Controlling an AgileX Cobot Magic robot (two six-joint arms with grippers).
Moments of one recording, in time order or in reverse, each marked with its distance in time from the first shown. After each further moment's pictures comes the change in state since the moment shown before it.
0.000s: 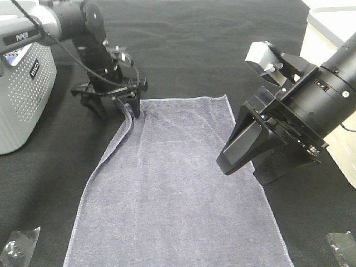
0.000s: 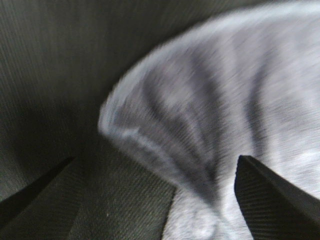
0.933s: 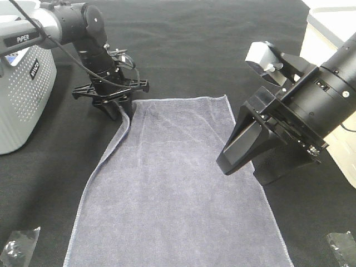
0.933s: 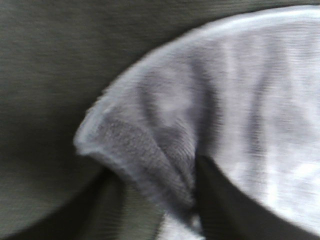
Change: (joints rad) left arm 0.000 0.000 0.019 0.007 -0.046 -0.023; right arm 0.000 0.000 0.000 0.000 0.000 0.000
